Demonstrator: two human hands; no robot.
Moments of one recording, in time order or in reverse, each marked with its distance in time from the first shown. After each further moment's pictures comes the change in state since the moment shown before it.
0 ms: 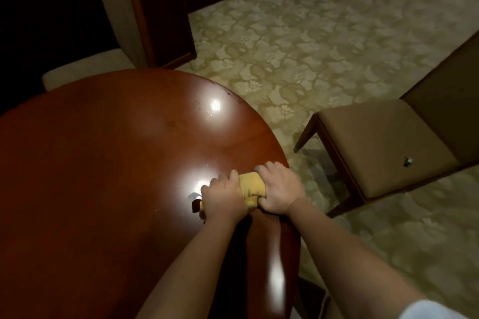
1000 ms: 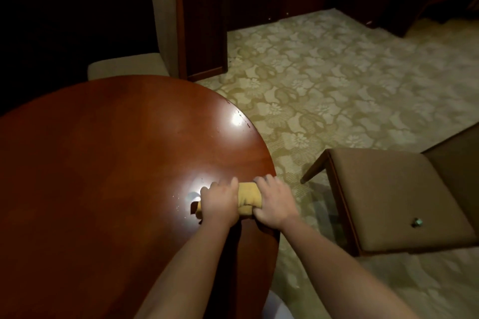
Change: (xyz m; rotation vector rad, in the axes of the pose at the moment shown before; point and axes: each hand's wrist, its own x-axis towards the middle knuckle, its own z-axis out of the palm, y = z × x) left_hand 0.028 0.030 -0.017 0.045 -0.028 -0.123; right_hand 0.028 0.039 -0.014 0.010 0.028 -0.094
